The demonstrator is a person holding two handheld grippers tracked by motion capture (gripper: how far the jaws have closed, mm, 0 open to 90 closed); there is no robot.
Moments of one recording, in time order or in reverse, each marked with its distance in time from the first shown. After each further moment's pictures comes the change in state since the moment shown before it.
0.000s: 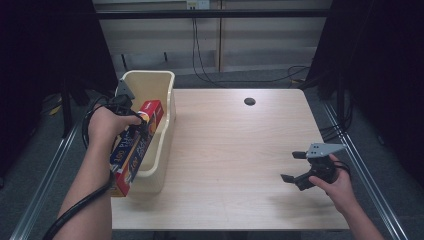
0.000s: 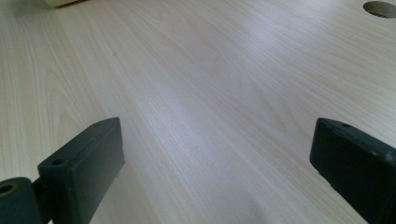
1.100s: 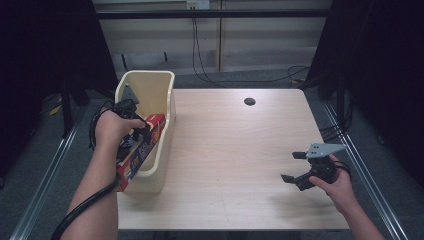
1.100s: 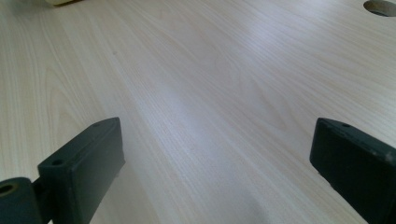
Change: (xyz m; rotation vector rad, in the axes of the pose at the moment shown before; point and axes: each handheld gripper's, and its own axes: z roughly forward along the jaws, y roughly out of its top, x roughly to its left) left arm 0.000 0.005 0.021 0.036 0.005 -0.016; right arm 0.000 -0.001 0.000 0.005 0.002 0.003
